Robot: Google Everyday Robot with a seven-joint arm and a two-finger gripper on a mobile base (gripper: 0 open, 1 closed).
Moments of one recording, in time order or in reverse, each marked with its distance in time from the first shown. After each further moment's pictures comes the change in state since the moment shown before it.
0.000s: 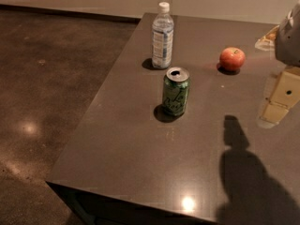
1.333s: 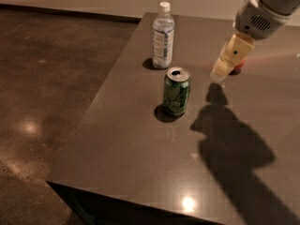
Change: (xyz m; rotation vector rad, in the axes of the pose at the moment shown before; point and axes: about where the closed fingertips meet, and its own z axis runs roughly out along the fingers) arm -0.047 -0.104 0.045 0.045 -0.107 0.216
